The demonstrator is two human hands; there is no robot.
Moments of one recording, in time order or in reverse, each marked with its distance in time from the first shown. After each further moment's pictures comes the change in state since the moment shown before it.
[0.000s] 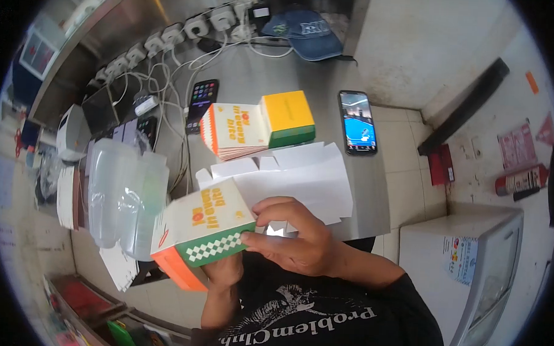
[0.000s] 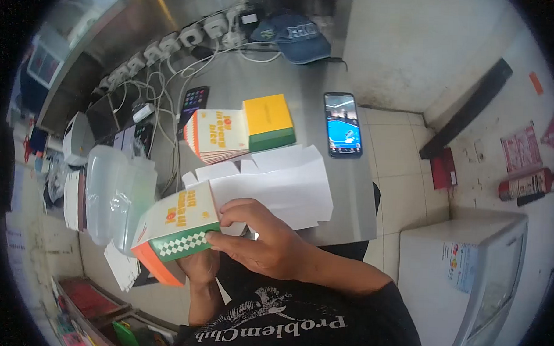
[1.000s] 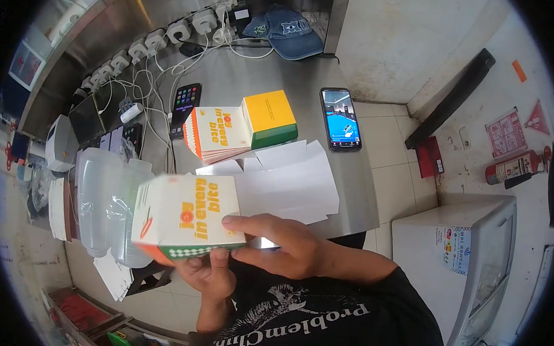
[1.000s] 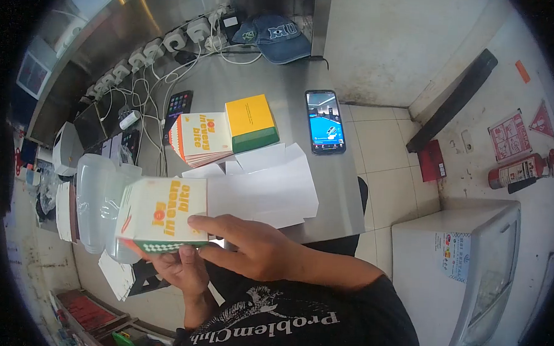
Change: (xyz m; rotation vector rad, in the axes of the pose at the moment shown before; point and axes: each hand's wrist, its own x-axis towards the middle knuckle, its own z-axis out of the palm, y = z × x) left_hand 0.029 0.059 0.009 -0.714 0.290 -0.100; right_hand 0.000 -0.017 -0.003 0.199 -0.045 0.201
